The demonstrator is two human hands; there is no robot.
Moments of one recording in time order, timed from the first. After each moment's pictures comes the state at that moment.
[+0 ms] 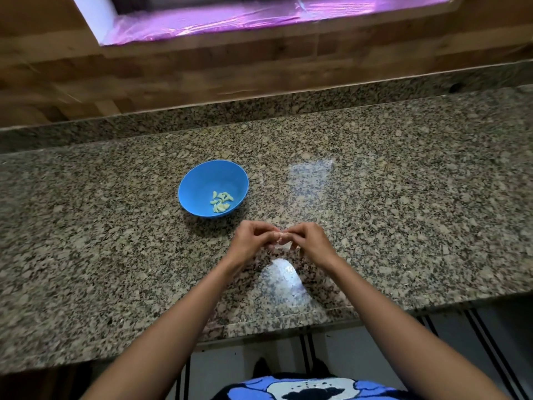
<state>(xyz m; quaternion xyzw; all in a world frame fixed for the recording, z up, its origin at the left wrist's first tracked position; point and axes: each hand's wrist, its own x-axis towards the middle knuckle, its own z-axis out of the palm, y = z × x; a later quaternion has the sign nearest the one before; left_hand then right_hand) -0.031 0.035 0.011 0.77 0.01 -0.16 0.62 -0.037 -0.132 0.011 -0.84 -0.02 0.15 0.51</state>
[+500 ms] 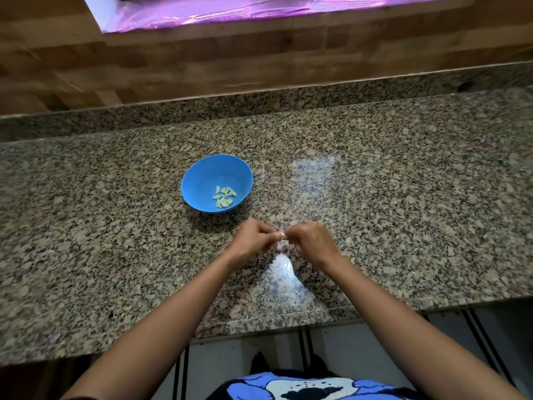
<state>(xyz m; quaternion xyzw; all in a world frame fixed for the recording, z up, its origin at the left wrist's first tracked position) -0.024 0.042 0.011 0.83 0.03 -0.23 0.51 -0.033 -0.128 0.002 -0.94 -0.20 -0.03 0.27</state>
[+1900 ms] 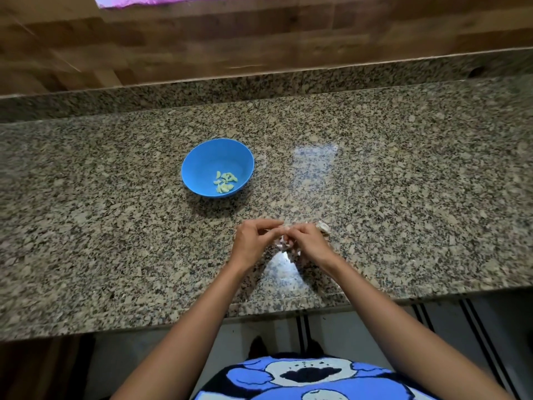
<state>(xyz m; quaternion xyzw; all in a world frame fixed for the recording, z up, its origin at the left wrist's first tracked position) -0.063 0.031 -0.002 0.82 0.04 -0.08 0.56 -0.060 -0.120 0.004 -0.74 0.05 0.24 0.63</state>
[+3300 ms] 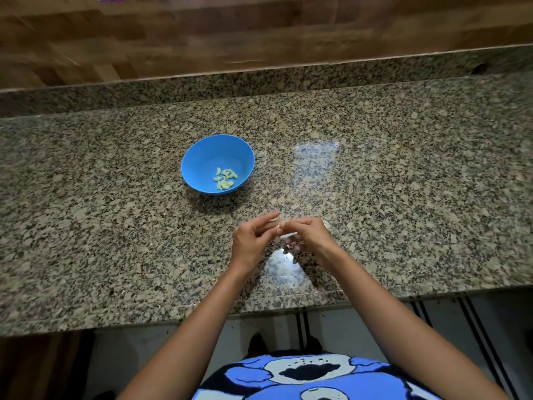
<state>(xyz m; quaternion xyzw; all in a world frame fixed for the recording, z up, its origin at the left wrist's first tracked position) -0.077 0.026 -0.005 0.78 0.06 -0.04 0.62 -0.054 -0.119 0.014 -0.67 0.14 0.26 0.68</state>
